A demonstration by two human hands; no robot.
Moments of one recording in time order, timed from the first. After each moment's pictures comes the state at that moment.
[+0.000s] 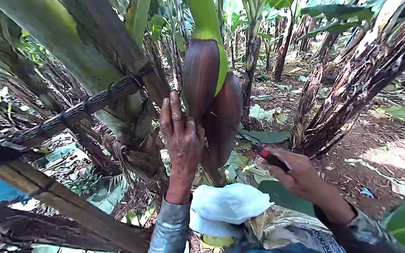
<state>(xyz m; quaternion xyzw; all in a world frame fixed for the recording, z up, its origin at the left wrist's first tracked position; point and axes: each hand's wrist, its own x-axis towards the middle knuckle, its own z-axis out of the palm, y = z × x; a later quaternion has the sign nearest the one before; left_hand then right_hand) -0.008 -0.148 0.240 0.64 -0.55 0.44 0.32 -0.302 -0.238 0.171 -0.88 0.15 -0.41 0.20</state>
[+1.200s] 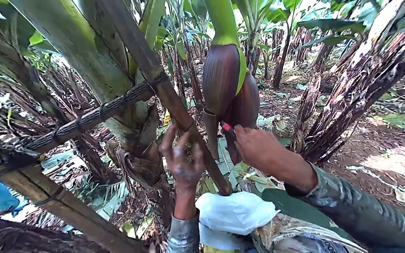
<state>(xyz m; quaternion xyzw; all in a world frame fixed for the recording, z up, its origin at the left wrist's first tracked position) 0.017 -0.134 0.192 0.54 -0.52 0.31 0.59 -0.187 -0.228 0.271 -0.94 0.32 -0.12 0.00</state>
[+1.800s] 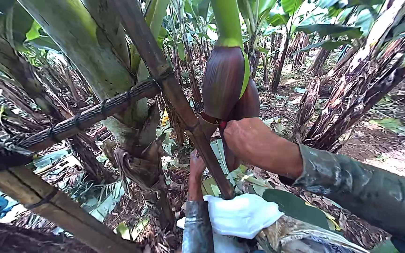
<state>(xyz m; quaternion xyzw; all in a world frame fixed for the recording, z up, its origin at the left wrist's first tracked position) 0.052 -0.187 0.080 0.64 -0.38 -0.20 0.64 -0.139 -0.205 0.325 -0.94 0.33 0.05 -0.08</state>
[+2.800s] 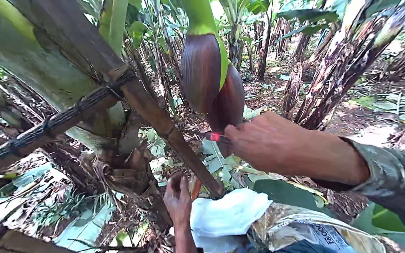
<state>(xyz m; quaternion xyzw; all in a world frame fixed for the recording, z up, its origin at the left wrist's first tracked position) 0.005 -0.090 0.074 0.73 -0.36 -0.05 0.58 -0.222 -0.230 0.328 -0.98 0.18 -0.05 -0.11</state>
